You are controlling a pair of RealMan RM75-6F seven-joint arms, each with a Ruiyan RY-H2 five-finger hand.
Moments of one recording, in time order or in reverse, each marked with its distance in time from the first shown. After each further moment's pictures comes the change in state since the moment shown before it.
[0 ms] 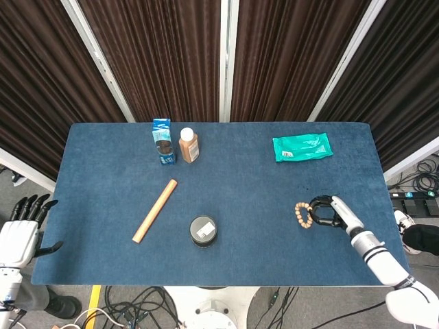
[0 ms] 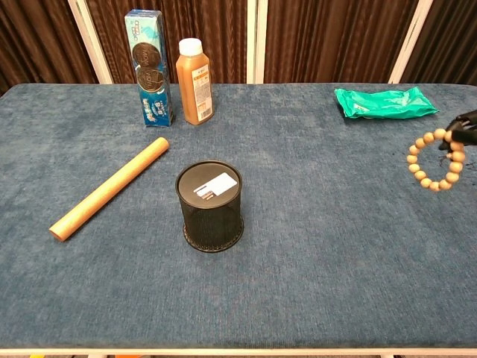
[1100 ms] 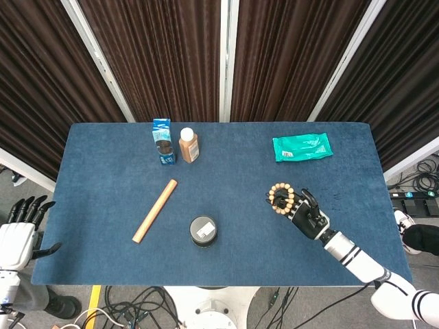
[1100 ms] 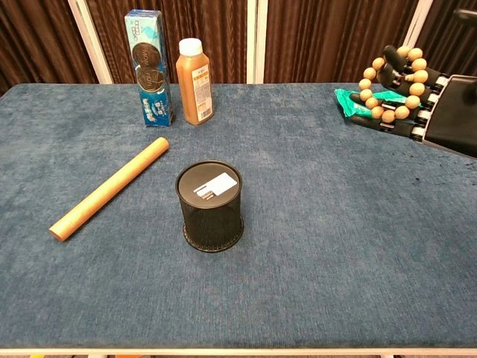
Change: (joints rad) left arm 0.013 -0.003 0.009 0.009 0.004 0.020 -0.020; right arm 0.107 -0.144 -0.123 0.155 -0.423 0.344 1.354
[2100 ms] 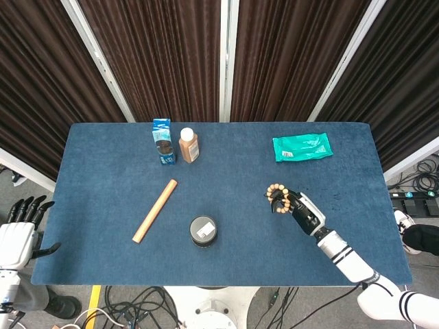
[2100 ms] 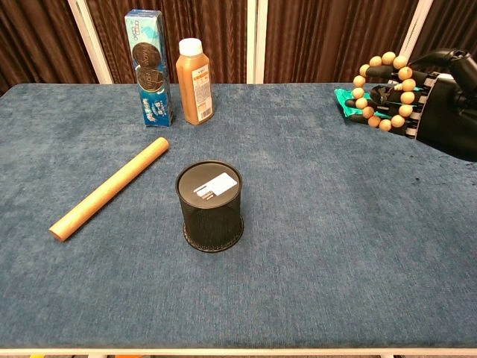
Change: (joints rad) left arm 0.000 -0.003 -0.004 -0.001 -0.015 -0.006 0.008; right arm 0.000 -0.058 0.008 -0.033 0.166 0.001 -0.508
